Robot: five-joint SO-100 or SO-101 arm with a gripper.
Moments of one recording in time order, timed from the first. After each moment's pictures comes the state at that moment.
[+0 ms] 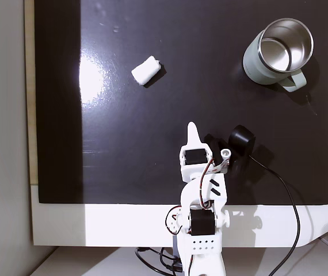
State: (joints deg) arm -0.7 181.4 172.6 44.0 -4.8
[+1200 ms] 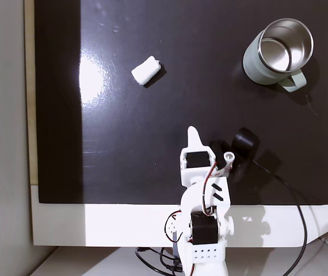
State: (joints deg) arm -2.2 171.6 157.1 51.1 -1.1
